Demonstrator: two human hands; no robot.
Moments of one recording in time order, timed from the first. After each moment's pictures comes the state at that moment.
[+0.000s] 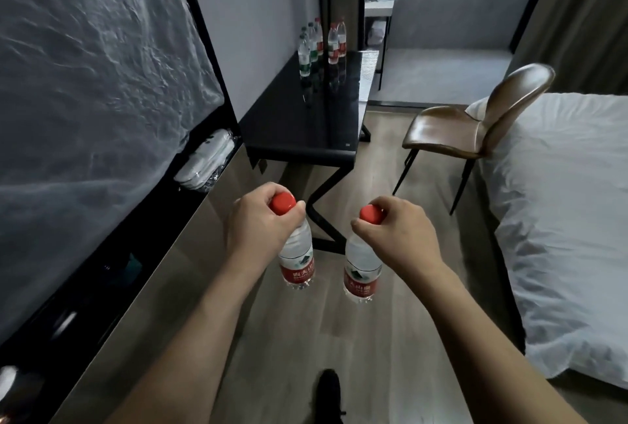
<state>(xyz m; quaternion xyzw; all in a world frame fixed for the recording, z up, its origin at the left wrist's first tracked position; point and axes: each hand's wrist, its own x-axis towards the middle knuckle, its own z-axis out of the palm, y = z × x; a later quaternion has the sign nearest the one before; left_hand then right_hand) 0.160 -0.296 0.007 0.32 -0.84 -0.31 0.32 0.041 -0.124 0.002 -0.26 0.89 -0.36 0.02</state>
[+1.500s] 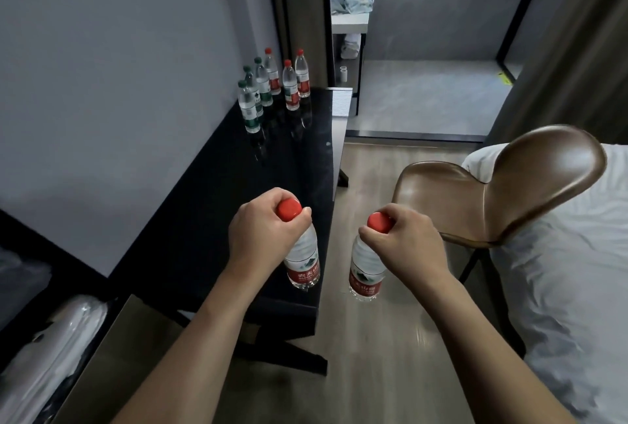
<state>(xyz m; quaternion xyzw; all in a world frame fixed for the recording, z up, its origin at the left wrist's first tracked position) -0.410 -0.546 0.010 0.26 -0.87 -0.31 0.28 -0.522 -0.369 -0.008 -0.21 0.91 -0.37 0.01</state>
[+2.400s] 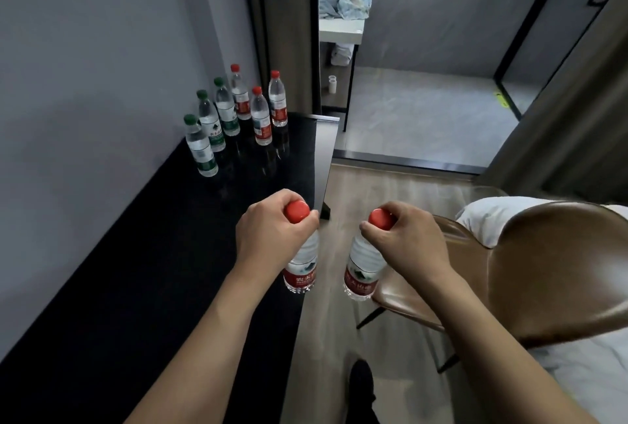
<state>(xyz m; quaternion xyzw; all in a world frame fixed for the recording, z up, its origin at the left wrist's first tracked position) -0.737 -0.675 -0.011 0.27 -0.87 -0.32 0.26 -0.845 -0.499 -0.005 -0.23 0.92 -0.33 0.01</state>
